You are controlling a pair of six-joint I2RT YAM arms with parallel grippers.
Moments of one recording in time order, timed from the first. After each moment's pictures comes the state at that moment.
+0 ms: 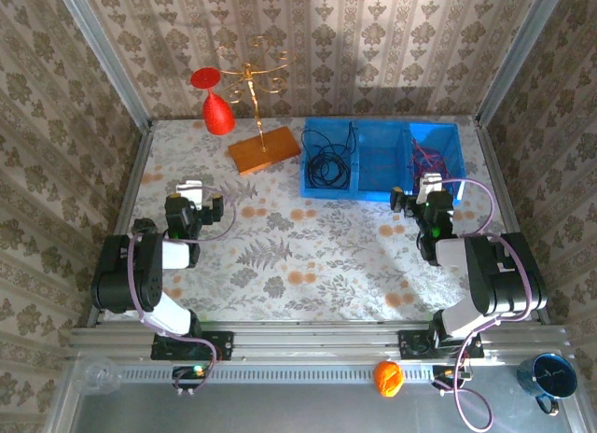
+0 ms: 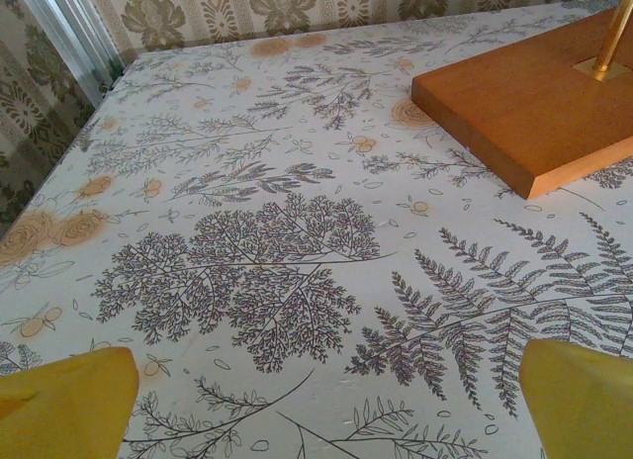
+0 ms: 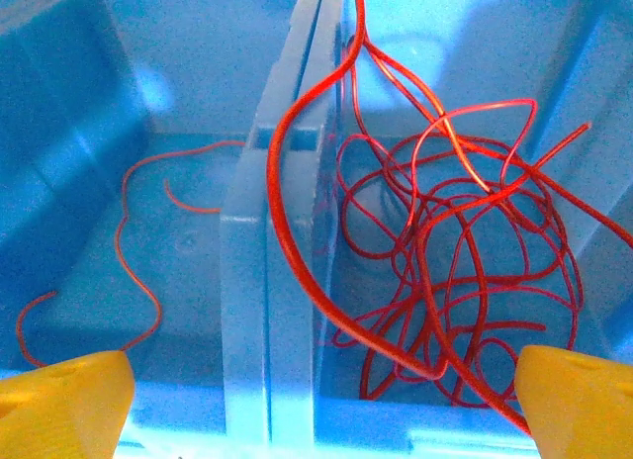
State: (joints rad) left arm -0.03 1.56 0.39 0.82 -0.02 0.11; right arm 0.01 1.53 0.41 0.78 0.07 0.03
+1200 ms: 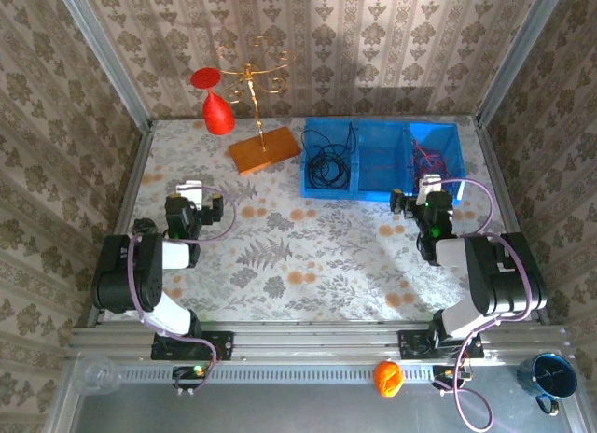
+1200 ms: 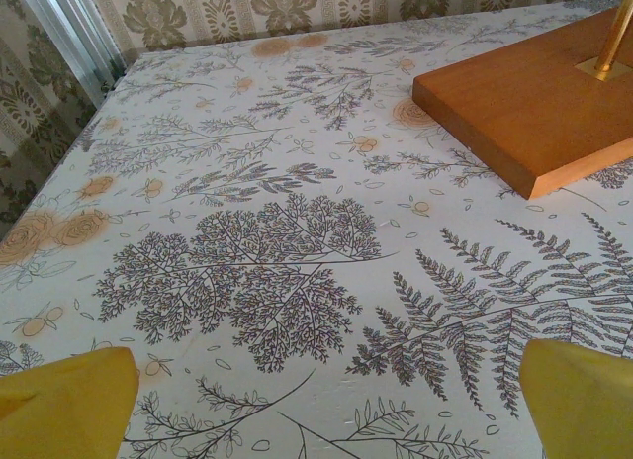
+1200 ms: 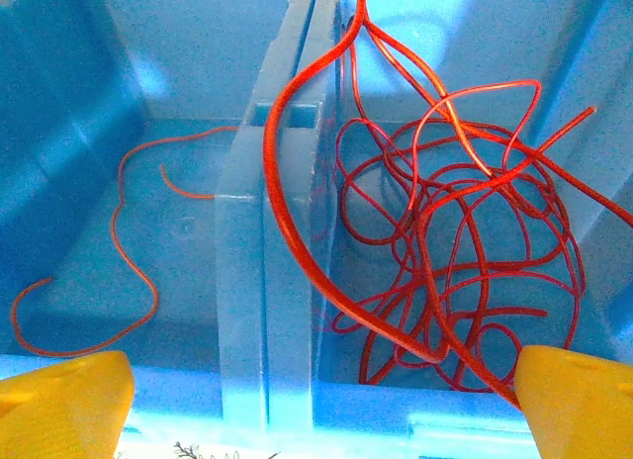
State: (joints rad) left arm -0.03 1.56 0.39 0.82 -0.03 0.11; right arm 0.01 1.53 0.41 0.76 0.07 0.03
